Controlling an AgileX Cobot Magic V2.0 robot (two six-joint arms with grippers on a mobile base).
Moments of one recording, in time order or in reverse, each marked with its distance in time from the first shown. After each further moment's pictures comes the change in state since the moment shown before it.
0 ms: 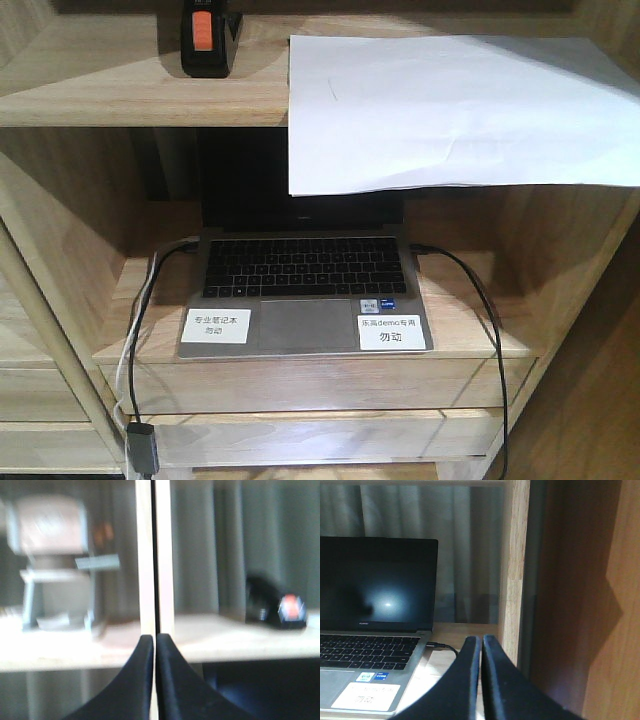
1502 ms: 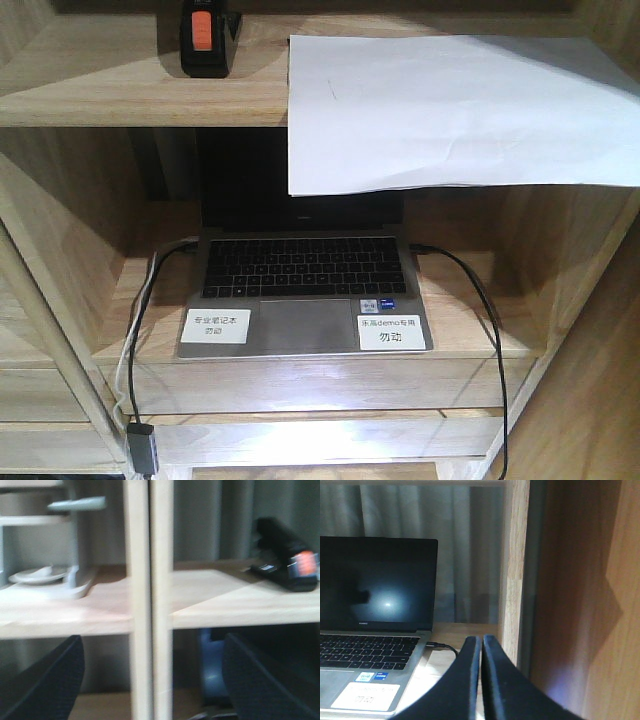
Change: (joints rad) left arm -0.041 0.153 -0.082 -0.022 0.091 -0.001; right arm 0.000 0.000 0.000 0.000 0.000 0.000
